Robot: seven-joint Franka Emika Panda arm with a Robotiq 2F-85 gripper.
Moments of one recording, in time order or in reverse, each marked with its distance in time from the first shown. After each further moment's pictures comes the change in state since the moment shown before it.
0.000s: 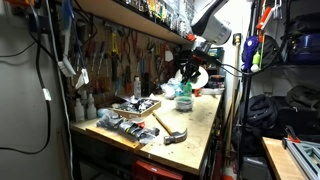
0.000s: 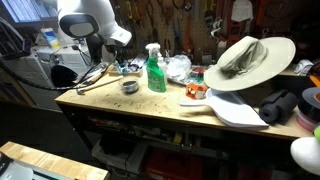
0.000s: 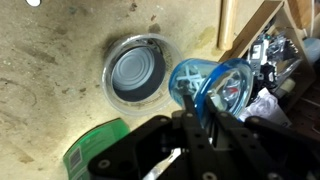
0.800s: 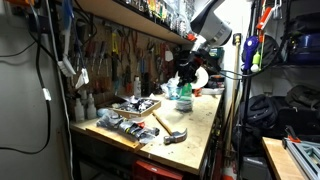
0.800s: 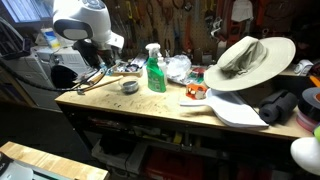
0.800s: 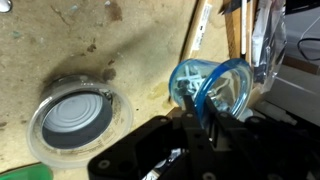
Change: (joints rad) arm 0.036 -0.022 0.017 -0.043 0.203 -0.147 -0.404
